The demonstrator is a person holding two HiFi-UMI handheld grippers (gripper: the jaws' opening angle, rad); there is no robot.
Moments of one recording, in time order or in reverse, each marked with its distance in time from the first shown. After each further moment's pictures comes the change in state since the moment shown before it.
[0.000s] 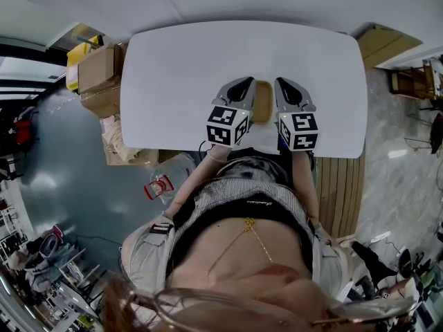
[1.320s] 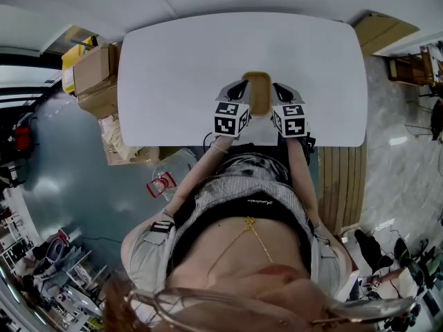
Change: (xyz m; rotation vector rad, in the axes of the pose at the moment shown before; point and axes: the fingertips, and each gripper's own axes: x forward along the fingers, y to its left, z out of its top) left arm 0.022 0.021 -0.093 -0.020 0.159 0.046; right arm 0.025 -0.007 -0.118 0.067 0.238 -0.035
